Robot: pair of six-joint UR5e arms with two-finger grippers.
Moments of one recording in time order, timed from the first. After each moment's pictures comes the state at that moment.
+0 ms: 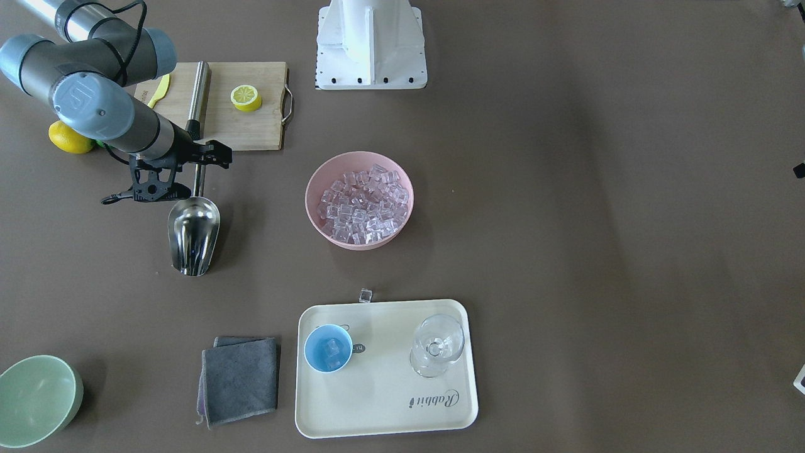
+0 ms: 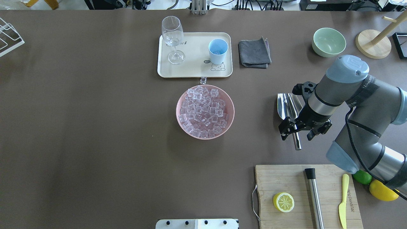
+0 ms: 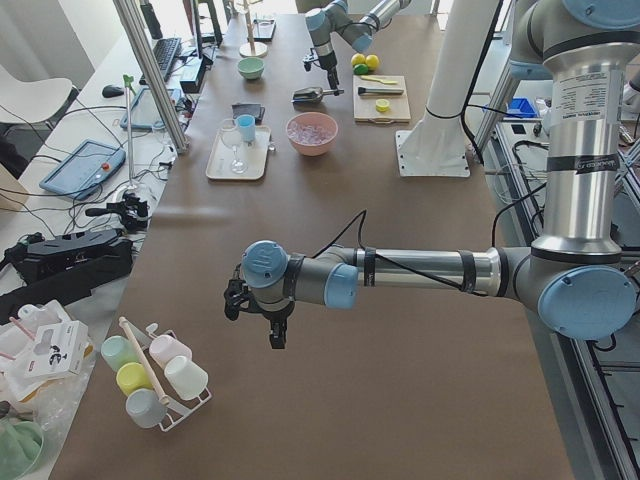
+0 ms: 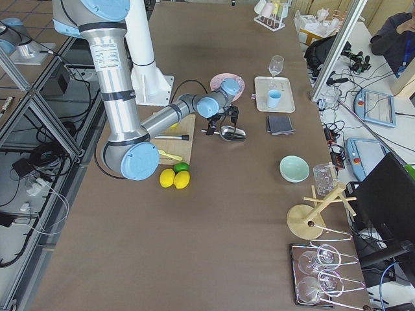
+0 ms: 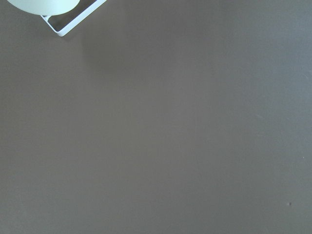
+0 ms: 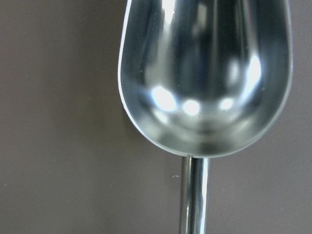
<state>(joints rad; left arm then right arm) -1.49 -1.53 -1.59 -1.71 -2.43 -0.18 0.73 -1.35 1.82 -1.53 2.35 0.91</state>
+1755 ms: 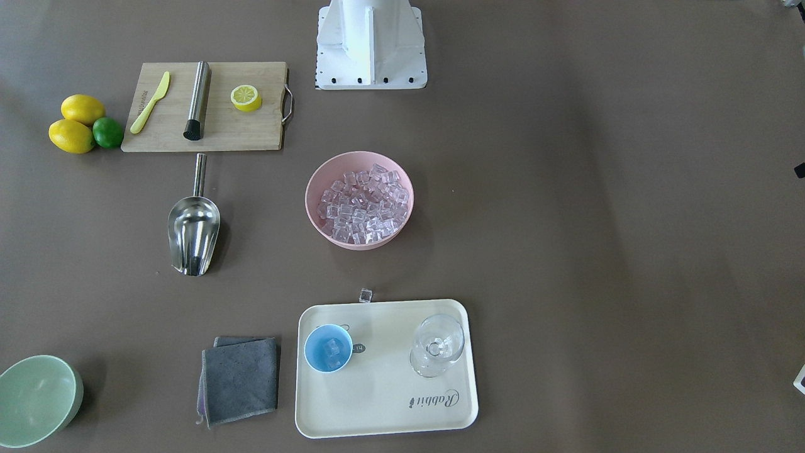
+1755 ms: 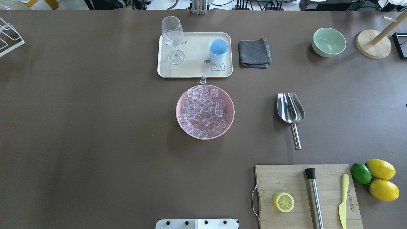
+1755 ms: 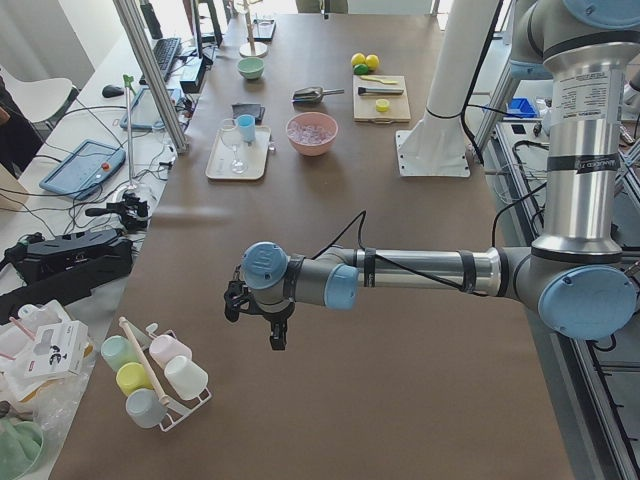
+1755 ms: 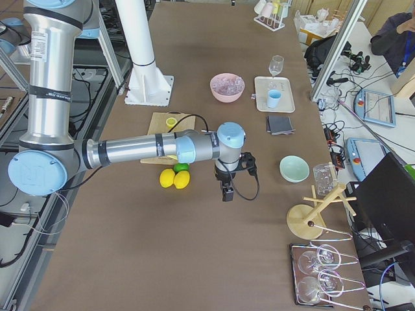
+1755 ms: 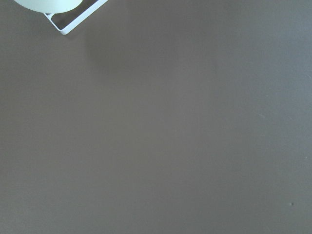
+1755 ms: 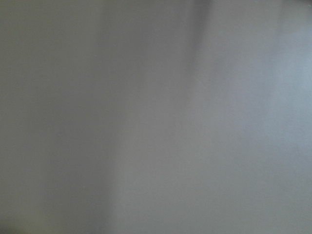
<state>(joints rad) -1.49 -1.53 -1.59 -1.71 -2.43 -0.18 1.46 -1.71 1.76 -1.56 2.26 -0.10</state>
